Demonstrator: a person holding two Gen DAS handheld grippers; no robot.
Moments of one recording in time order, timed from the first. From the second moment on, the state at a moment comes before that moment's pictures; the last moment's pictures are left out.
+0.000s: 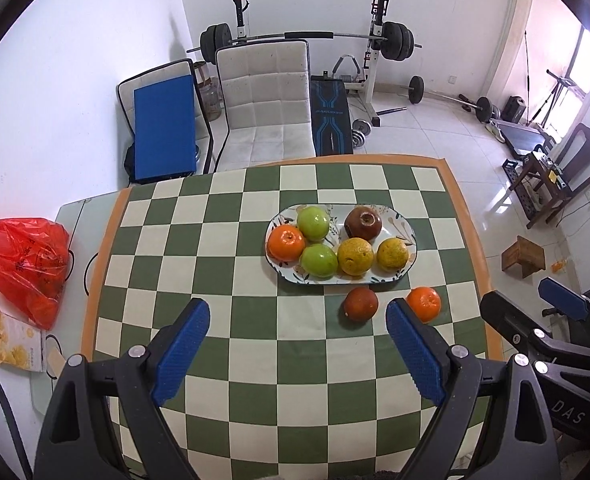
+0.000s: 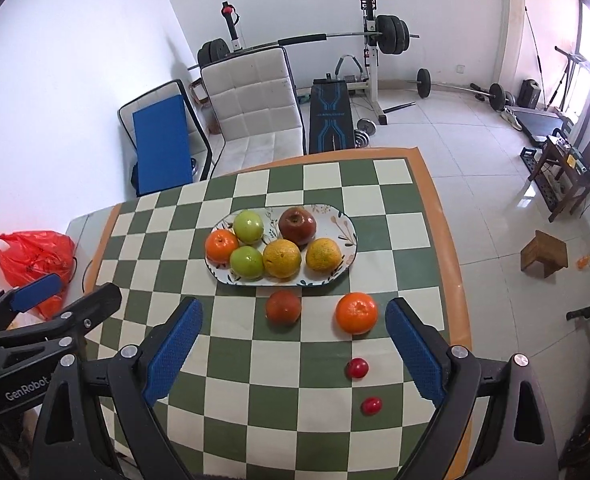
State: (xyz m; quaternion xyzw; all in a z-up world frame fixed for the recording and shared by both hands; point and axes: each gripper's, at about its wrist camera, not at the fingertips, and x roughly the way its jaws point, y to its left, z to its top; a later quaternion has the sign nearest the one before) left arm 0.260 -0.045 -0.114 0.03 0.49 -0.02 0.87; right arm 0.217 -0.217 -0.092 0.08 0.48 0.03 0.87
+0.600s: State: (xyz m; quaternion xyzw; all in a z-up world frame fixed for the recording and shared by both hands) left arm 0.367 -0.086 -0.259 0.03 0.64 -0.01 0.77; right arm 0.295 -0.319 -0.254 0.16 0.60 -0.03 0.78
